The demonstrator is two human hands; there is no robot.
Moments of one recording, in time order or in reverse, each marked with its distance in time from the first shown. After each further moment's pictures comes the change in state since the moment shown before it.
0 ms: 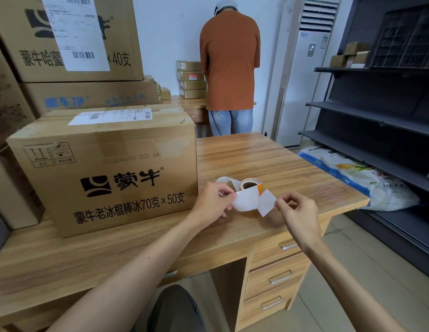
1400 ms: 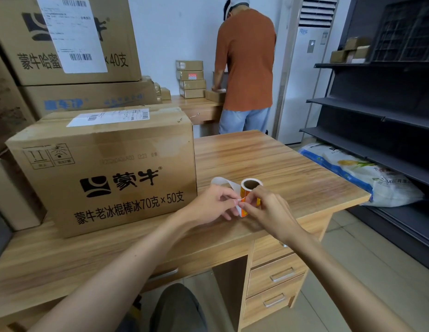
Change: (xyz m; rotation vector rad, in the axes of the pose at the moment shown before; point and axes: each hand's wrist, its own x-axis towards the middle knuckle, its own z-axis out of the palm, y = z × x) left_hand -0.007 0.003 -0.011 -0.081 -0.361 0.048; right_hand 0.009 -0.002 0.031 -0.404 -0.318 -0.328
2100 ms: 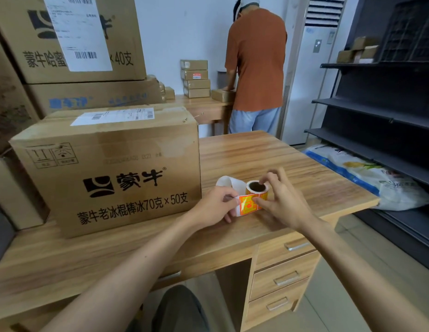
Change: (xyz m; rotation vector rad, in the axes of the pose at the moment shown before) left_hand 0.011 -0.019 -0.002 0.081 0.092 -0.015; right_hand 0.029 0.027 -0.014 -0.144 0.024 -0.114
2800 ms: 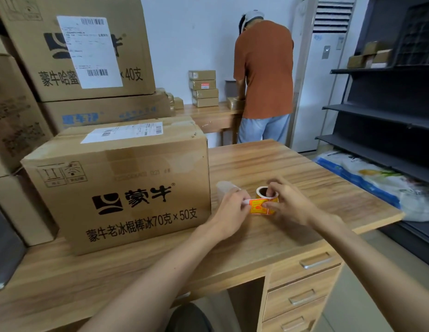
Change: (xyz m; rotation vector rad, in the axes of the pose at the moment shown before) left_hand 0.028 0.005 0.003 0.435 0.209 0.177; right_hand 0.054 0.024 0.010 0.022 -0.214 -0.041
